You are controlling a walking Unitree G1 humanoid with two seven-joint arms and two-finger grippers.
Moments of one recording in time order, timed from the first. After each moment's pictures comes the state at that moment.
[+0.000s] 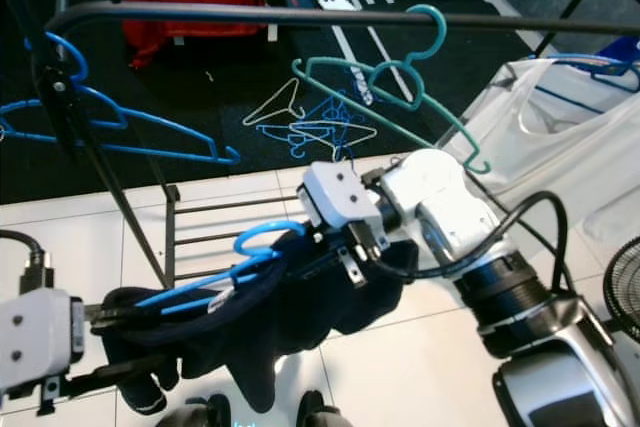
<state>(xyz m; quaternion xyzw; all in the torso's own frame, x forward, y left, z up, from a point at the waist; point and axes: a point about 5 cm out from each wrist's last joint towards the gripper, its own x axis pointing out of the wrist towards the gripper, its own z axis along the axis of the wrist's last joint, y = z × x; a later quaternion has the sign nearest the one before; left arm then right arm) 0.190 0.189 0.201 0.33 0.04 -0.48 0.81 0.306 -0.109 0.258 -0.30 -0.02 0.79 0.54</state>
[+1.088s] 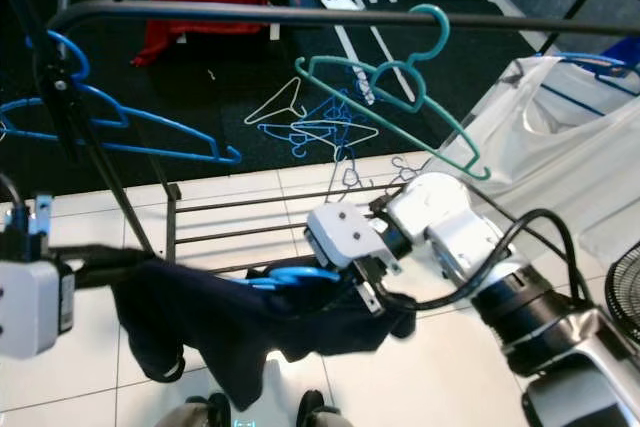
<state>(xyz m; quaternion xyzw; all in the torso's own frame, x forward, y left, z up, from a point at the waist) 0.214 0.179 0.282 0.50 -0.13 -0.47 0.72 0.294 -0.125 0.223 -0.32 0.06 0.80 0.50</state>
